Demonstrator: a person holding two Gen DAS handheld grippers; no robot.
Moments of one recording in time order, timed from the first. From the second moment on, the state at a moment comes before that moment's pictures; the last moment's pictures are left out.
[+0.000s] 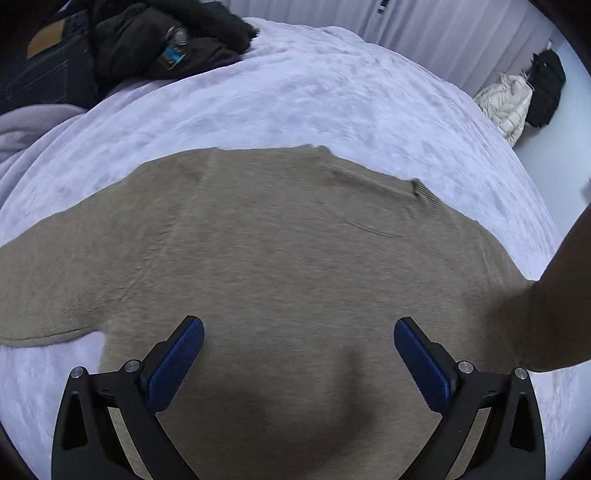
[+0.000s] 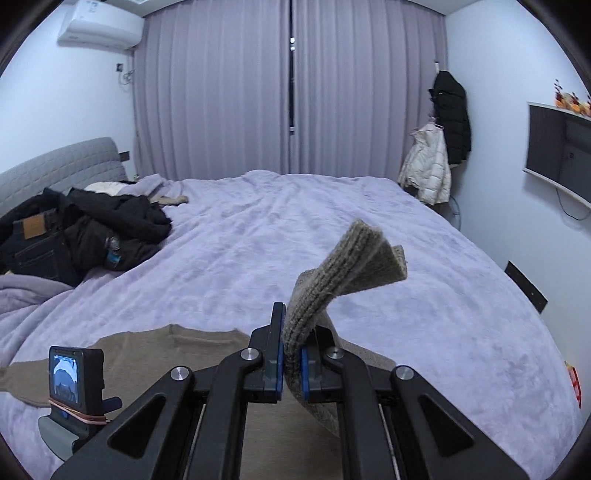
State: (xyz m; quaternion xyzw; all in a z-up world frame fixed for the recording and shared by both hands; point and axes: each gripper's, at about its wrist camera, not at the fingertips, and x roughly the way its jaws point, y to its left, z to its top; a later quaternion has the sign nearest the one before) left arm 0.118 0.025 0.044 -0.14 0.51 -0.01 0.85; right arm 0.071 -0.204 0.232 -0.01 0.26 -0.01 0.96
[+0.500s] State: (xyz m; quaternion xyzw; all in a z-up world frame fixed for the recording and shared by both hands) left arm 0.081 0.173 0.020 -0.24 0.50 0.03 0.83; right arm 0.131 -0.011 0.048 -0.10 0.42 0.04 0.90
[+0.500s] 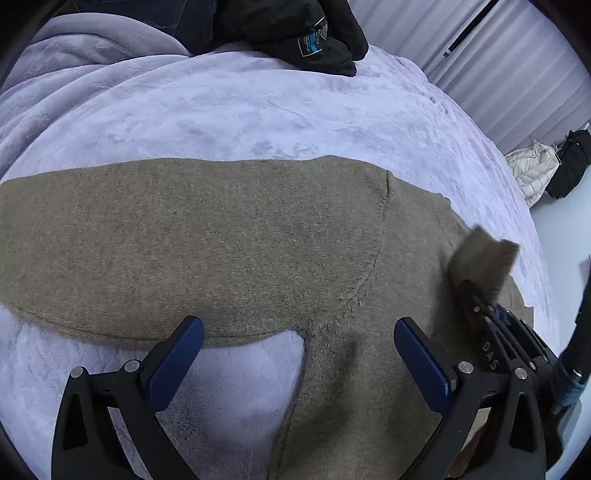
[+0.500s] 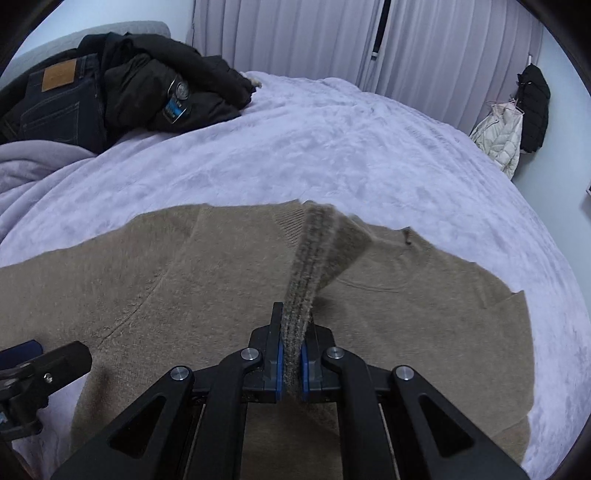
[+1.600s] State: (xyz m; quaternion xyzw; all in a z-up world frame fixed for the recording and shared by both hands) left arm 0.101 0.010 0.022 -0.09 0.53 0.03 0.84; right arm 0.140 -0.233 0.038 -0.07 0.47 0.01 0.88
